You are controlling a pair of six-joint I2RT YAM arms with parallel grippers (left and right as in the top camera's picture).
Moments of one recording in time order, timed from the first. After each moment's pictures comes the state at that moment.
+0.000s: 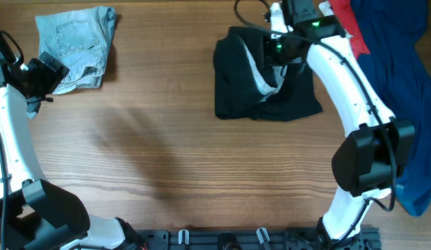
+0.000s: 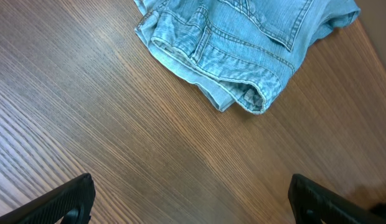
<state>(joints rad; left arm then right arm) 0.46 1.66 1.55 -0.99 0.08 -0.46 0.23 1.99 1.82 -0.96 -0.21 0.16</state>
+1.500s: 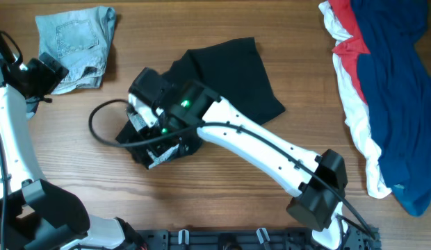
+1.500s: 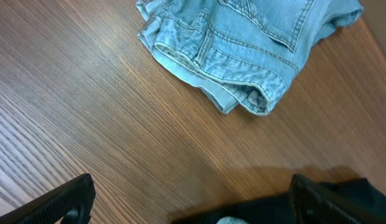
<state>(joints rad) 0.46 1.66 1.55 -0.99 0.07 -0.43 0.98 2.03 2.00 -1.18 -0.36 0.27</state>
